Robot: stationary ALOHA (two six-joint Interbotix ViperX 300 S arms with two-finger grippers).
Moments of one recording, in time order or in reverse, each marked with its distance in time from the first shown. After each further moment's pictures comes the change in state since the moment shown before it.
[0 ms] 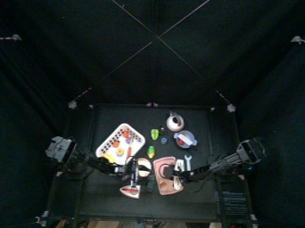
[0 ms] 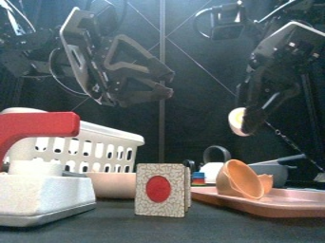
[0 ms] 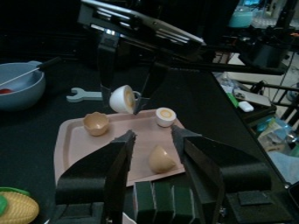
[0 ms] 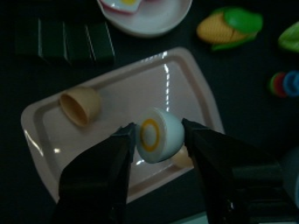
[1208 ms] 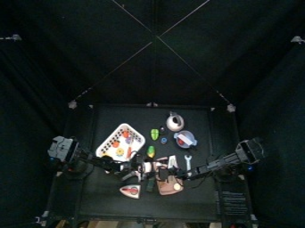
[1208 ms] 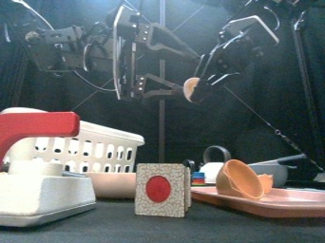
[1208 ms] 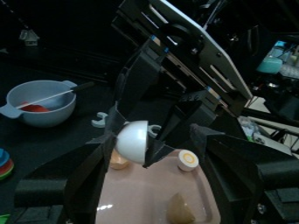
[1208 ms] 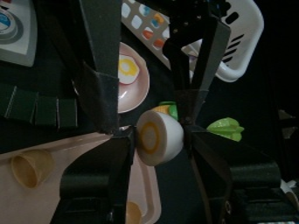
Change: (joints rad) left arm 0.069 0.040 -0.130 -0.121 0.000 0.000; right arm -0.046 0.017 -0.072 -0.399 -0.008 0.003
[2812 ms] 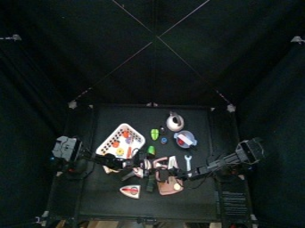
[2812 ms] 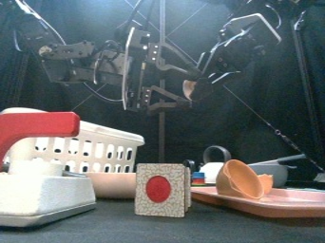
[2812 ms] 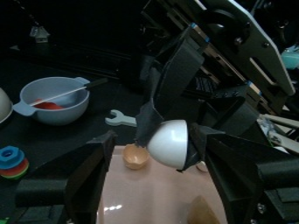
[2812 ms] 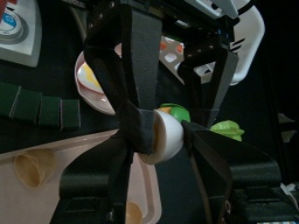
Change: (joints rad) left arm 0.052 0.040 -0.014 0.051 0.003 -0.026; right arm 0.008 0.000 -0.002 -0.006 0.003 -0.003
